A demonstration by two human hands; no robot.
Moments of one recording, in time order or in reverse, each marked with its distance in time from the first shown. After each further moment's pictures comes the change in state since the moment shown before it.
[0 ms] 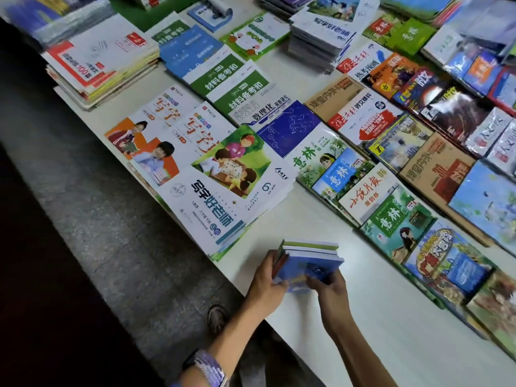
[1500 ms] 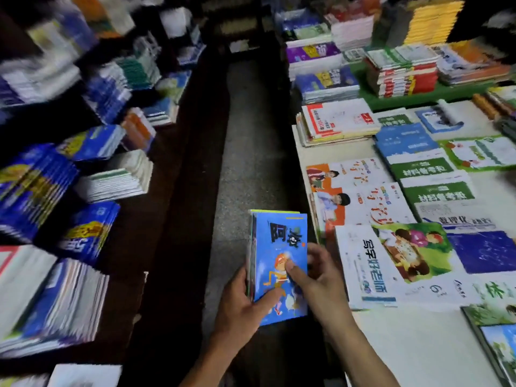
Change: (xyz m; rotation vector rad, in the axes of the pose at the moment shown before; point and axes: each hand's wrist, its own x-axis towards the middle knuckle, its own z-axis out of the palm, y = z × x) left_hand -0.213 0.031 -0.193 -0.337 0.950 0.018; right_hand -0.144 -0.133 0.234 -0.291 -0.959 -0.286
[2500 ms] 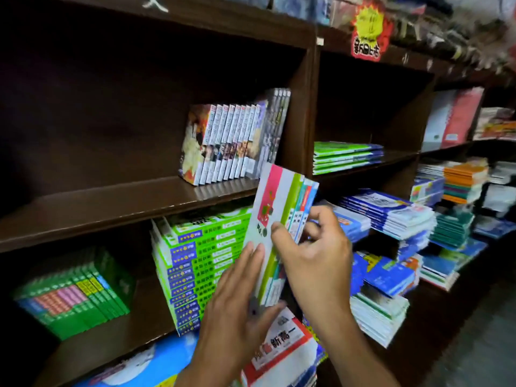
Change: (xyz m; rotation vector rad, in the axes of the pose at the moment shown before) left_hand -0.105 0.060 -0.540 0.803 1.246 0.496; right_hand -0.123 -0.243 0.614 -0.018 -0.626 -0.870
